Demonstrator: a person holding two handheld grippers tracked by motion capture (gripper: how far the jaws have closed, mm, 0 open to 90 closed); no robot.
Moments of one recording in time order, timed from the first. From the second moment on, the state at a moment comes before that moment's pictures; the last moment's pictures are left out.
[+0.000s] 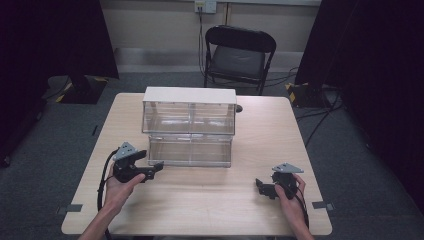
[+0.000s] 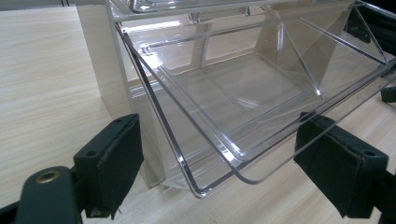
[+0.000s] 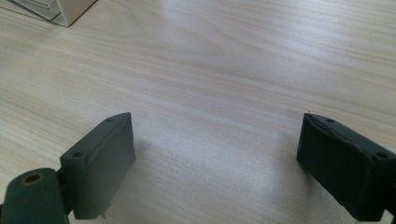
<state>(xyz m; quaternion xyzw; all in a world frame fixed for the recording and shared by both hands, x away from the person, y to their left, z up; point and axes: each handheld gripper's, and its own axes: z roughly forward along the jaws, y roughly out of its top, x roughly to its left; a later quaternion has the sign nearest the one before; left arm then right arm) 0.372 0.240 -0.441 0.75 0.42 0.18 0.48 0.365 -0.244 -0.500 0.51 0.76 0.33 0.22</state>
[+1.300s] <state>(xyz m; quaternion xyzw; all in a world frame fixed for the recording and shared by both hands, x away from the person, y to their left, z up) 0.376 0.242 -0.423 0.75 0.41 0.18 0.48 0.365 -0.244 -0.500 0.51 0.76 0.33 0.22</state>
